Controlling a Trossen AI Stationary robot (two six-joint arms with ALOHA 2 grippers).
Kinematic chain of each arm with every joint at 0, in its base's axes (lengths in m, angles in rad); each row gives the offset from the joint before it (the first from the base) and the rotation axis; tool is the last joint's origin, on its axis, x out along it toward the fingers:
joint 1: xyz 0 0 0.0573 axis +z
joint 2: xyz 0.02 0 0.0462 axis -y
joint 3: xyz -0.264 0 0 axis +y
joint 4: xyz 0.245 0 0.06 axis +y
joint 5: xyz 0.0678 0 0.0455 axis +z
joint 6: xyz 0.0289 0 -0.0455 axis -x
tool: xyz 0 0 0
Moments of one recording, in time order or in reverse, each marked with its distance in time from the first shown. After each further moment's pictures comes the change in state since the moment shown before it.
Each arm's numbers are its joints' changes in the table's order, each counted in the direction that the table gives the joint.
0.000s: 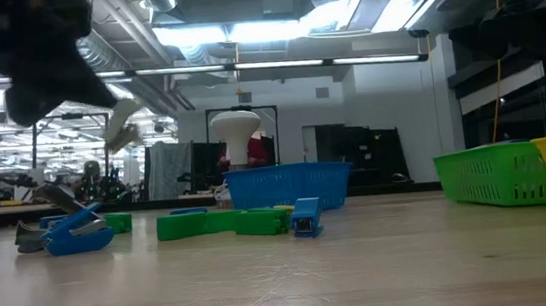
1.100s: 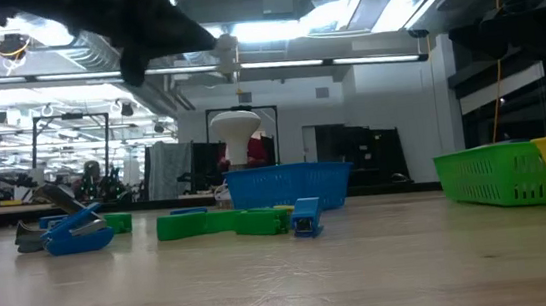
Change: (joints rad) left arm 0.286 -0.169 -0.012 -0.680 -0.076 -0.654; right arm 0.000 0.000 0.000 0.000 0.000 0.000
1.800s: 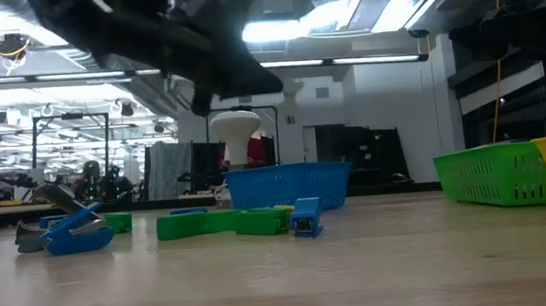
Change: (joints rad) left arm 0.243 -0.368 -0.174 -0.160 -0.209 -0.090; right arm 0.000 0.000 0.000 0.000 0.000 0.000
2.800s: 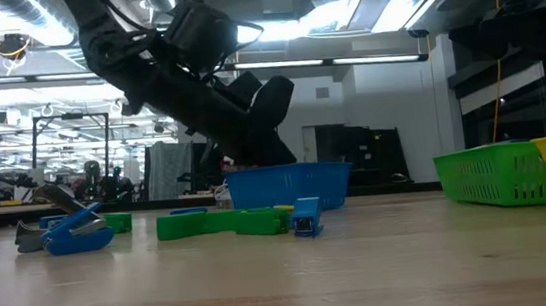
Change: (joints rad) left arm 0.076 -0.248 -0.076 0.046 0.004 0.219; right arm 0.000 0.000 0.000 0.000 0.000 0.000
